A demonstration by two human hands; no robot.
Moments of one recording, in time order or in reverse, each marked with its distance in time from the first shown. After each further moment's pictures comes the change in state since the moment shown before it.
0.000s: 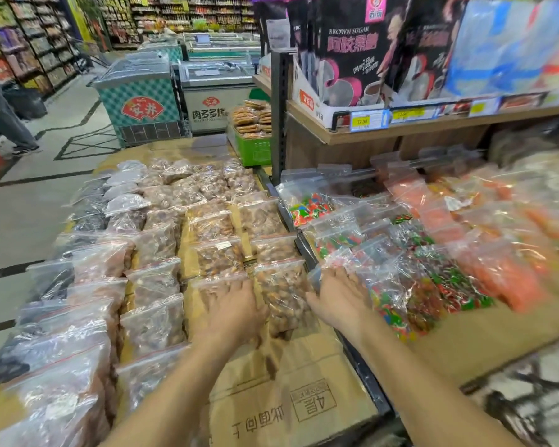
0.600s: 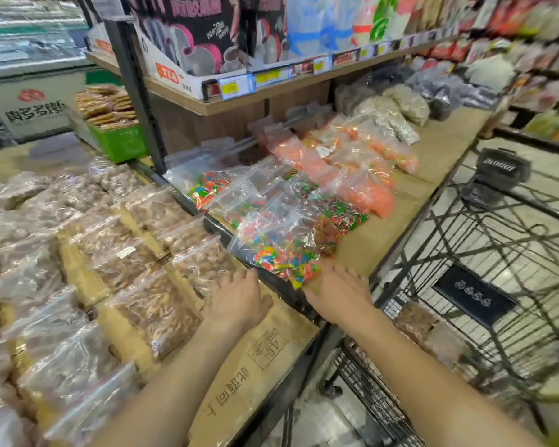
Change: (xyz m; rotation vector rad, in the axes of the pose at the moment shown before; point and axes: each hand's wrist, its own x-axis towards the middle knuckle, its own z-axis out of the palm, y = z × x) left_hand -0.036 0.069 0.032 0.172 -0.134 0.503; right_hand -0.128 0.064 0.030 0.031 0.058 0.439
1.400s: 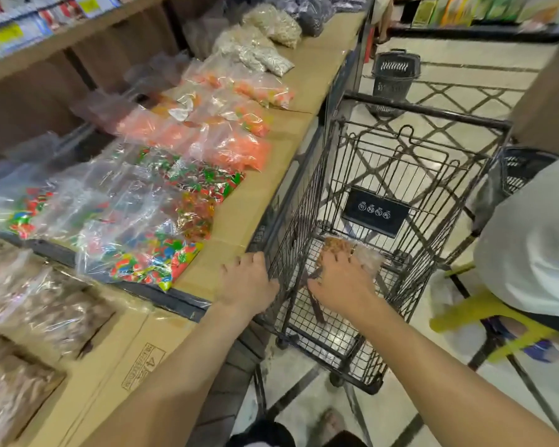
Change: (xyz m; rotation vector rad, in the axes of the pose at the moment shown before) left_hand 0.031 0.268 0.093 0.243 -0.118 0.332; right_hand -0.034 0.265 0.059 0.218 -0.046 0.340
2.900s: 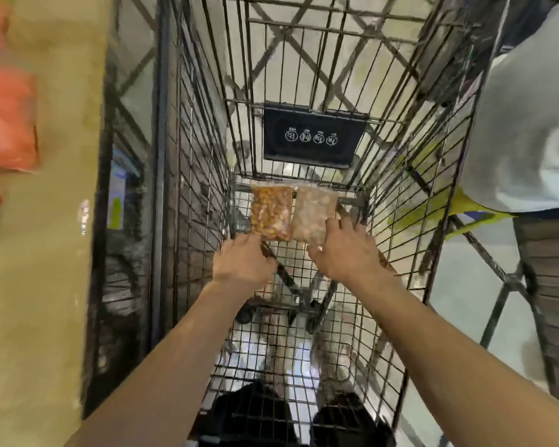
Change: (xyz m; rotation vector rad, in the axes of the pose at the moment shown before) left_hand 0.311 0.145 0.152 0.072 -0.520 0.246; right_hand 0.245 0.173 0.101 0.149 -0.284 0.482
